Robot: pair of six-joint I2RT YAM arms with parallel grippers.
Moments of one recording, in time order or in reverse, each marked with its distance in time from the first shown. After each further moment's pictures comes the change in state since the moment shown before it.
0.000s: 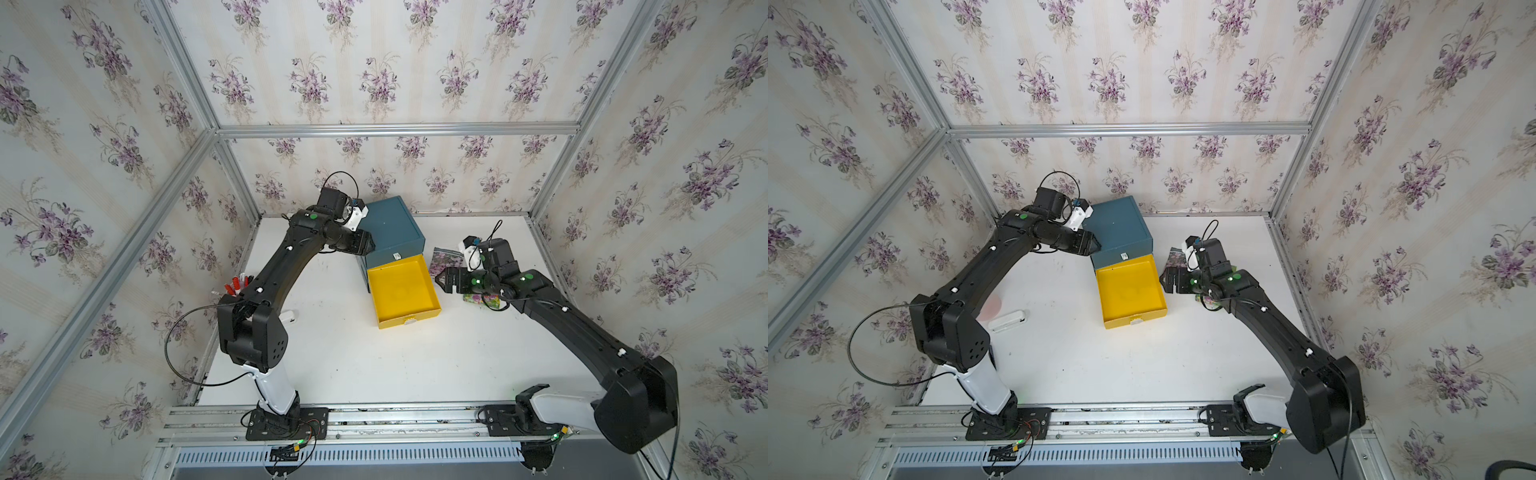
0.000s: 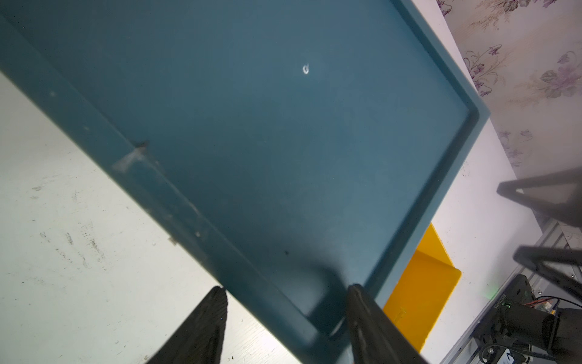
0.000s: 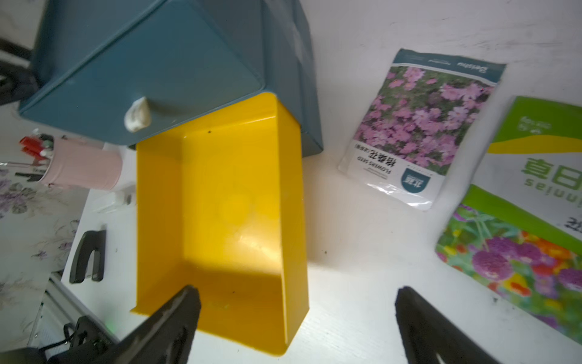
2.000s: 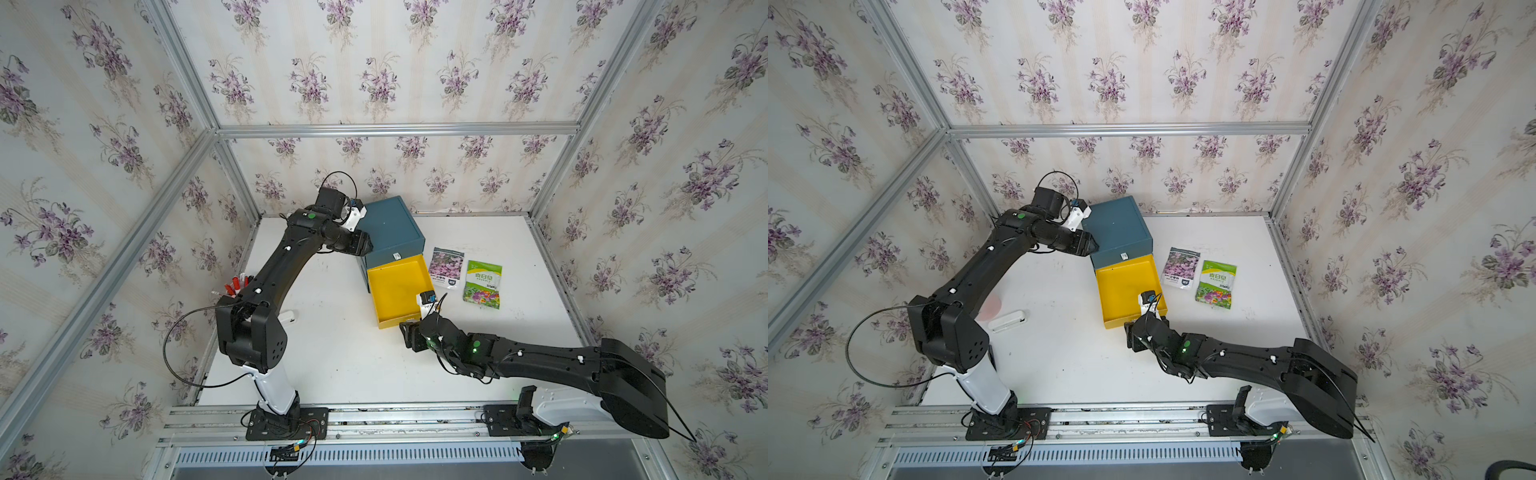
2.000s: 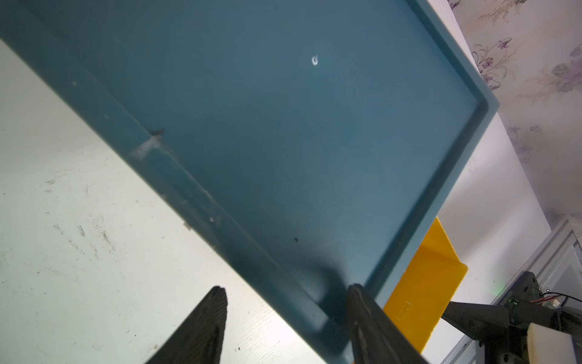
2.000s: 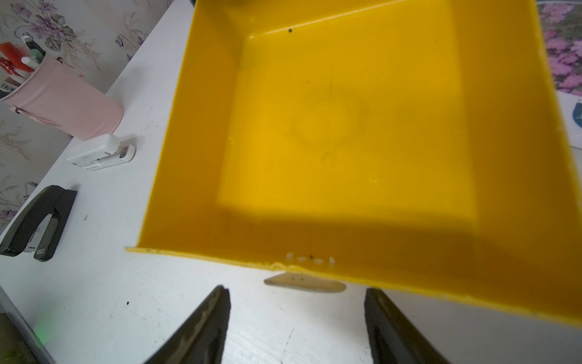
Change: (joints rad) left arm 0.006 -0.005 0.006 -0.025 -0.011 0.019; right arm 0.647 0.059 -0.400 0.591 0.608 0.285
